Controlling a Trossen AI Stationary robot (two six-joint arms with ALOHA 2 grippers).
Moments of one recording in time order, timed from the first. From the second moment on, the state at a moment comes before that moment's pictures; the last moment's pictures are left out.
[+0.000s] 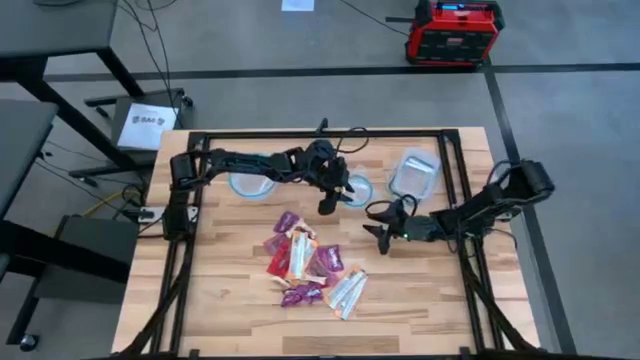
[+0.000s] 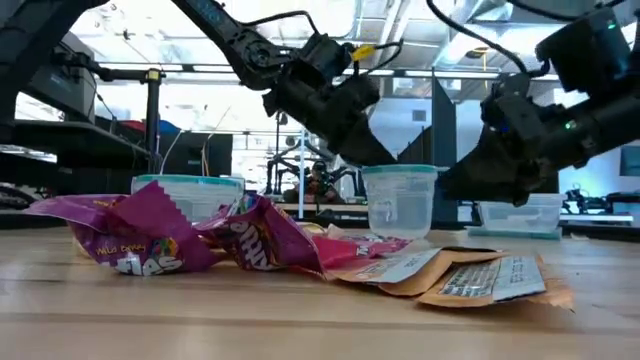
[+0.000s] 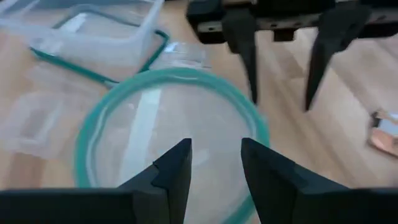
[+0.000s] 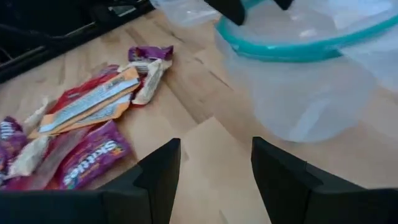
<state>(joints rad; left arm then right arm) 0.28 2.00 1.35 0.12 0.40 0.21 0.21 1.51 0.19 0.91 0.53 0.50</state>
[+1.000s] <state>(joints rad) 0.23 2.04 1.41 0.12 0.34 0.17 0.11 1.44 0.19 0.82 0.36 0.29</state>
